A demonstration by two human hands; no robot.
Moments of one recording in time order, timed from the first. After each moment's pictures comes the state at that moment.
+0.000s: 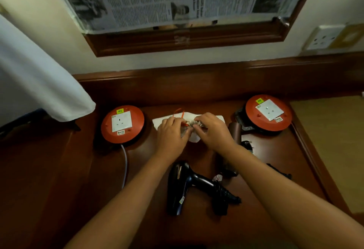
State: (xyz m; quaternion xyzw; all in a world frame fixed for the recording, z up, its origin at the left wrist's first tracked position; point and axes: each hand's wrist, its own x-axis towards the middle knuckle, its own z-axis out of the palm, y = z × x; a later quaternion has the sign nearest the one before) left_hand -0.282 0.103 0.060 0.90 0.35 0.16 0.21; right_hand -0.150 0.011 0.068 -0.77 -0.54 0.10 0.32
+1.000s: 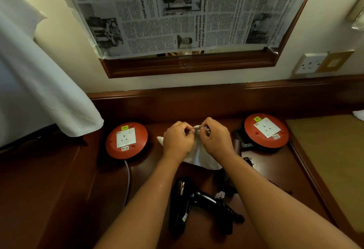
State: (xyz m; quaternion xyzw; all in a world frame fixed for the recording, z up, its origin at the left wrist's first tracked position) left_hand -0.262 0.104 0.113 0.84 0.39 0.22 0.30; right_hand -0.164 0.017 0.113 -0.80 -0.45 0.08 0.39
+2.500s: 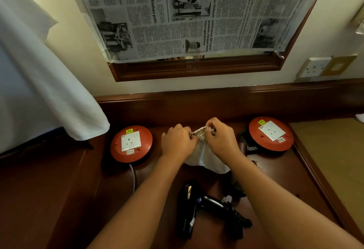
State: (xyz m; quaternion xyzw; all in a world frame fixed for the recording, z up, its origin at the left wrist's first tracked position) left_hand -0.278 0.119 0.131 0.90 0.39 0.07 0.16; right_hand -0.172 0.027 0.124 -0.82 -0.39 0.13 0.40
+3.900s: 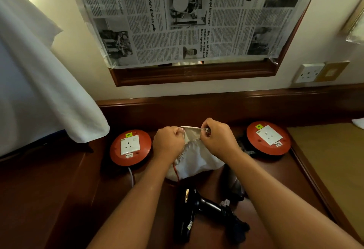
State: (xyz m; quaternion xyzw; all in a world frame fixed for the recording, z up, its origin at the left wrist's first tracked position) left_hand -0.292 0.126 0.141 0.83 0.45 0.19 0.28; right_hand -0.167 0.023 0.149 -0.81 -0.47 0.09 0.32
